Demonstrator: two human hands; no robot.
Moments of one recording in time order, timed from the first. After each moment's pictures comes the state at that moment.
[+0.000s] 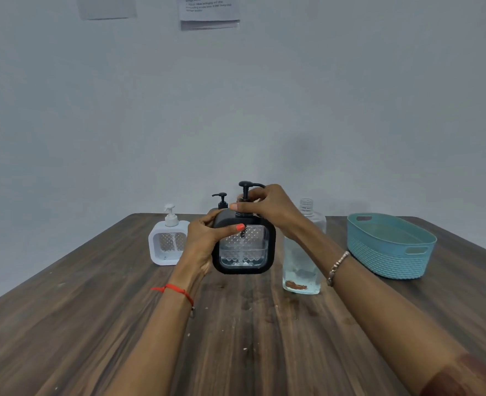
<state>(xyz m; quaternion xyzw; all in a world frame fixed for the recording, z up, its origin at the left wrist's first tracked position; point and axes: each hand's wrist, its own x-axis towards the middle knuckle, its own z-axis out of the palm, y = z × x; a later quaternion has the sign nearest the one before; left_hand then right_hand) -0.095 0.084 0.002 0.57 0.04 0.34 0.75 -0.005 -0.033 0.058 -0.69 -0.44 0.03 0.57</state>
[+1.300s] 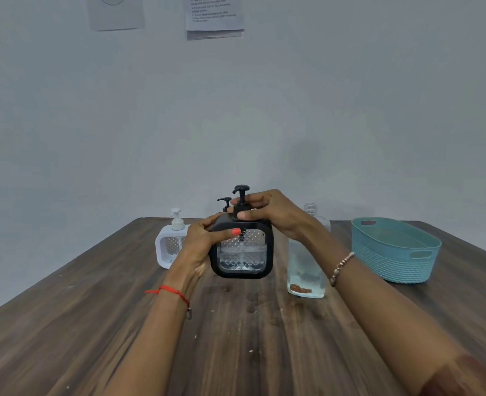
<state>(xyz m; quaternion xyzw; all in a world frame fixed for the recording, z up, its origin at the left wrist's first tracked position) -0.111 0.092 0.009 0.57 0.02 0.30 0.77 -0.010 -0.036 0.065 -0.63 -0.48 0.18 0.58</state>
